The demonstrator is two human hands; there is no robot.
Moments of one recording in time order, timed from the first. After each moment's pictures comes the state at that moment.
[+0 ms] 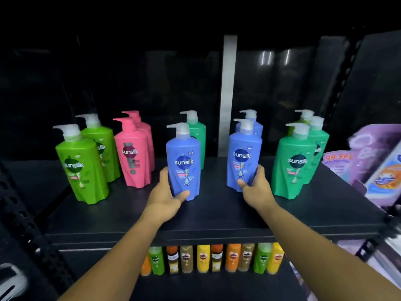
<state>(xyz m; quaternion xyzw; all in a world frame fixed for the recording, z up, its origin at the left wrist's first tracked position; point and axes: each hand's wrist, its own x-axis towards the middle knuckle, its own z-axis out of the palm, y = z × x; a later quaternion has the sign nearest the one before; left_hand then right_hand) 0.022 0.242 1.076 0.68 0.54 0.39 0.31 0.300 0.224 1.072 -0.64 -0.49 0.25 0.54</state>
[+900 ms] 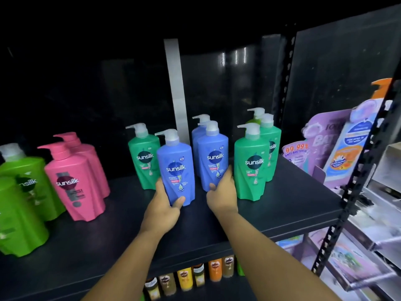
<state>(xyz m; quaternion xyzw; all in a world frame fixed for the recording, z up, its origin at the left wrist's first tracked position) 0.128 0.268 1.071 0.71 0.52 0.37 0.30 0.307 0.251 1.061 -0.71 -0.42 0.13 0.54</state>
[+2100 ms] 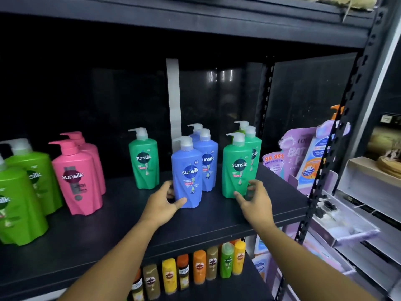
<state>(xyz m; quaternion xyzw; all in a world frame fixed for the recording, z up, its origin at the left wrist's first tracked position) 0.122 0.252 1.082 0.76 0.44 0.35 0.33 0.383 0.138 1.065 -0.74 -0.41 0.05 0.53</state>
